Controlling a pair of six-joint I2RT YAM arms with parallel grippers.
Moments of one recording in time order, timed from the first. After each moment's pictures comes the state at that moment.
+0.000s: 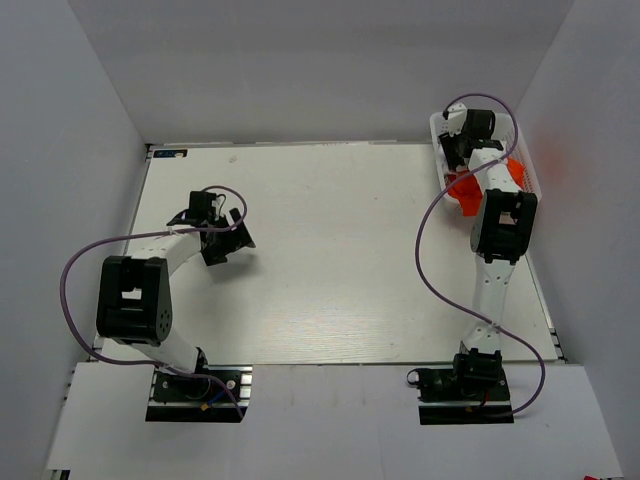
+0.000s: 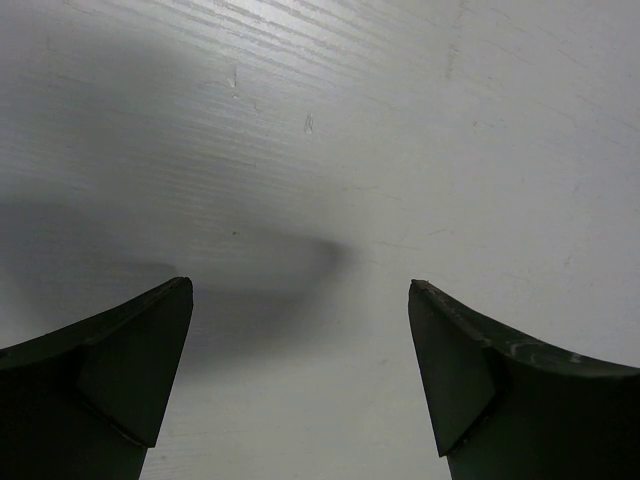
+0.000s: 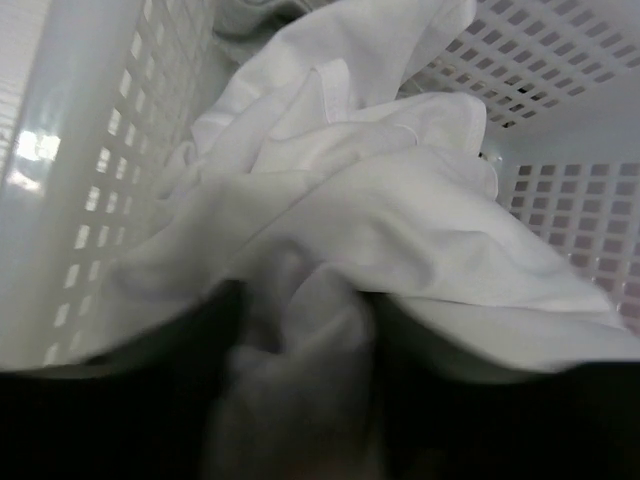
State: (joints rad) left arm -0.08 1.58 0.90 -0.35 0.15 -0.50; right arm -0.07 2.41 2.12 -0.38 0.00 -0.52
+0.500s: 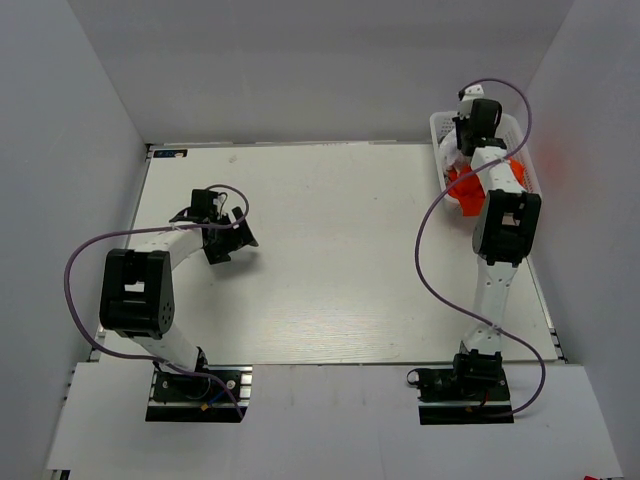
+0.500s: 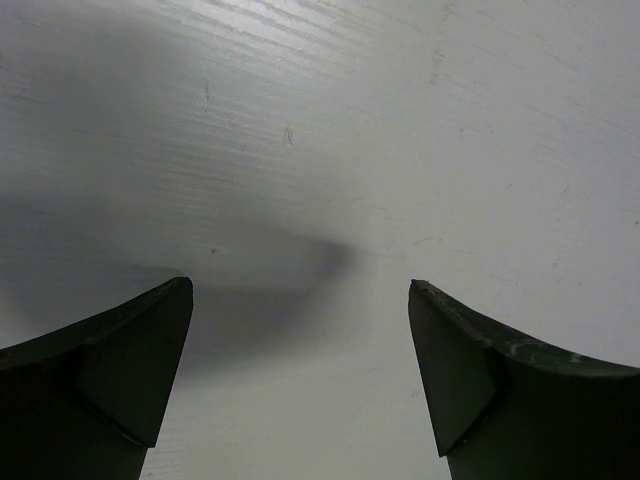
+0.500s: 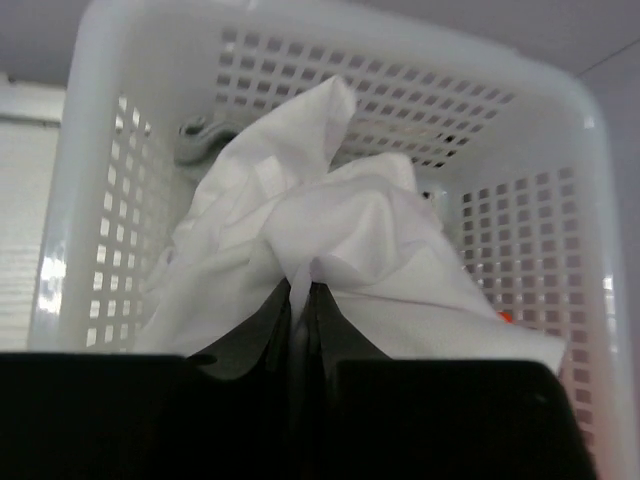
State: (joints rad) left arm -0.08 1.63 0.93 -0.34 0.18 -0.50; right arm -0.07 2.38 2.10 -0.21 0.05 -0.33
